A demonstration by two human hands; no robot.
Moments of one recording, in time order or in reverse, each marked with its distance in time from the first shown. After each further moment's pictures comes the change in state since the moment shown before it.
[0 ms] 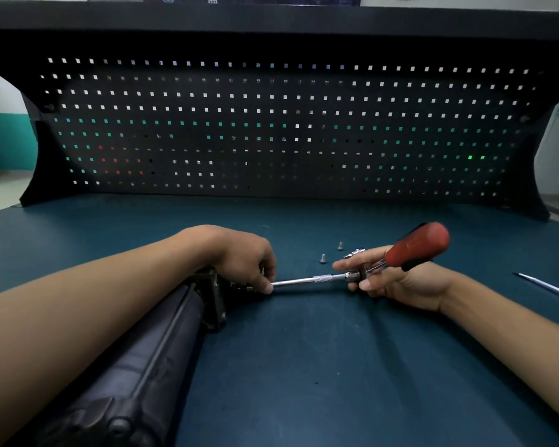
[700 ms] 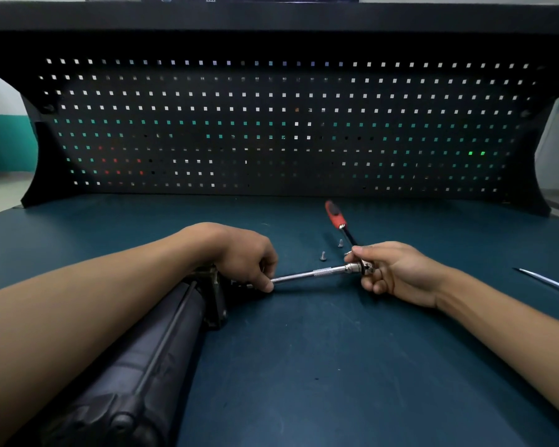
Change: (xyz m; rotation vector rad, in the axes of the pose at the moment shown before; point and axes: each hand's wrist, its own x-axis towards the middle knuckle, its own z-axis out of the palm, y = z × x) left_hand 0.000 0.001 -0.002 0.037 0.011 -0.008; right_hand 0.008 -0.003 0.009 0.122 0.181 0.070
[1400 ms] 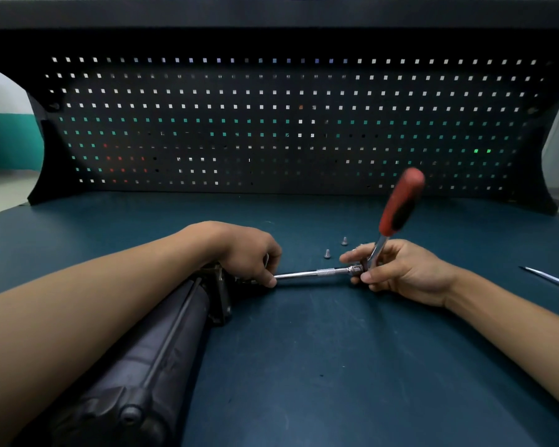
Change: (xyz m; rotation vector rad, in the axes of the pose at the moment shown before) left_hand 0.000 -0.001 0.003 -0.014 0.043 -0.016; right_hand 0.002 0.011 -0.012 -0.041 -0.143 -0.124
